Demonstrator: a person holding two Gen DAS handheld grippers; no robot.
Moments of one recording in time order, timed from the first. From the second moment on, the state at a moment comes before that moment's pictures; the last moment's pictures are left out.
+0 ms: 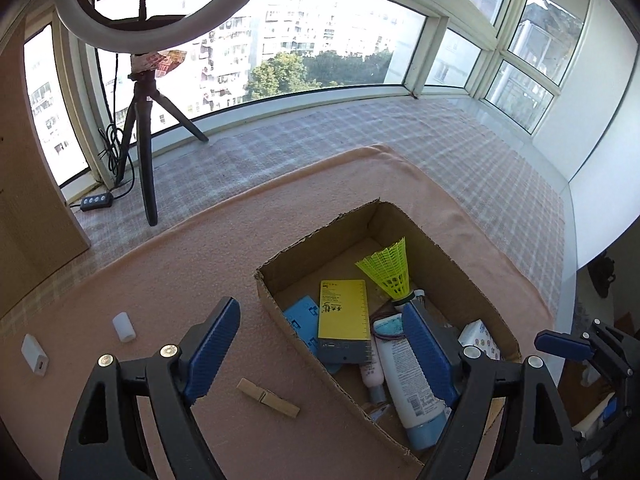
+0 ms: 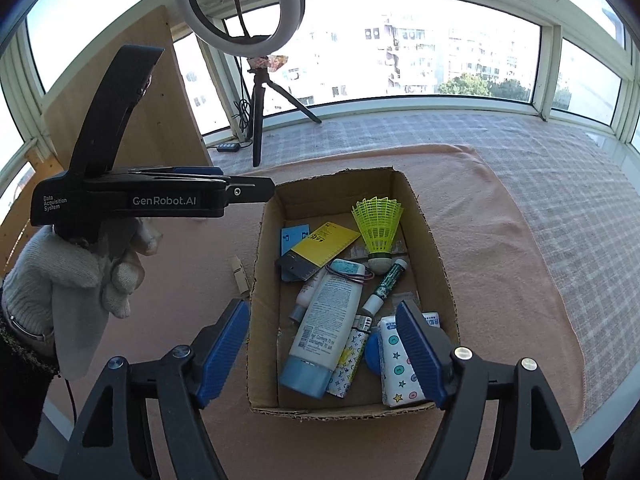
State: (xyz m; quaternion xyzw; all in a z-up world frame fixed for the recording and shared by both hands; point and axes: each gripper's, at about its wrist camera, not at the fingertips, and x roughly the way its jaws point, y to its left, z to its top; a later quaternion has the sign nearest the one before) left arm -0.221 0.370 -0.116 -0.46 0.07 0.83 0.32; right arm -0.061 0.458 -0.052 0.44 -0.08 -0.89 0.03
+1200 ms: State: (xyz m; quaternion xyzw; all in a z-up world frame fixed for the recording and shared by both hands) left arm -0.289 0.197 -0.196 -0.53 0.02 0.83 0.18; right arm -0.103 0.335 -0.099 0.48 -0.13 -0.86 0.09
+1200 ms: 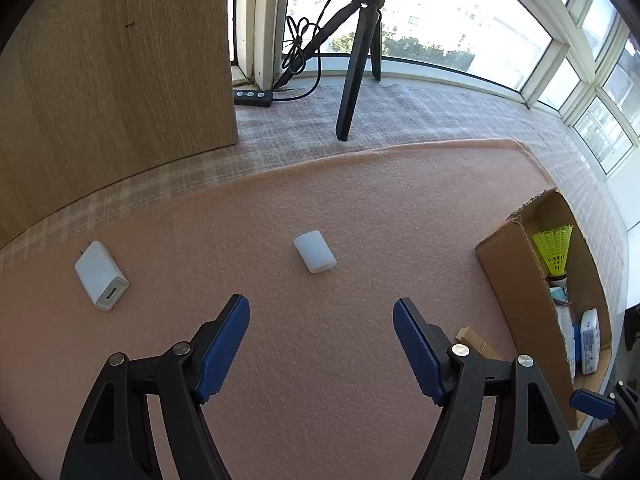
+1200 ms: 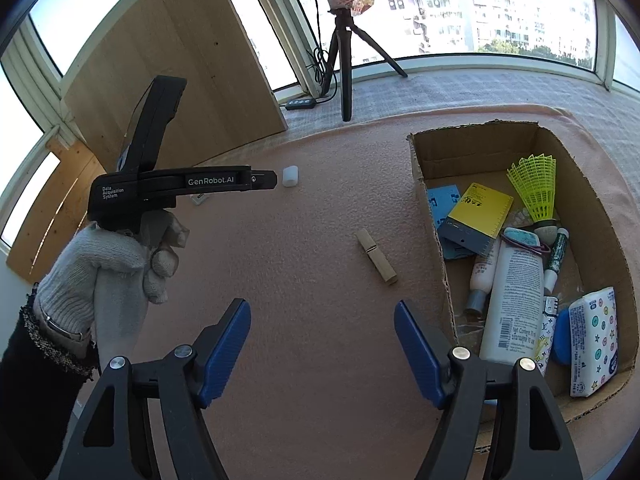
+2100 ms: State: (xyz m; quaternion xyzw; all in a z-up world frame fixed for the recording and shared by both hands) left arm -0.323 0.206 -0.236 -0.54 0.02 0.82 0.16; right arm -0.195 0.298 -0.159 0.54 -0.03 -0.84 0.01
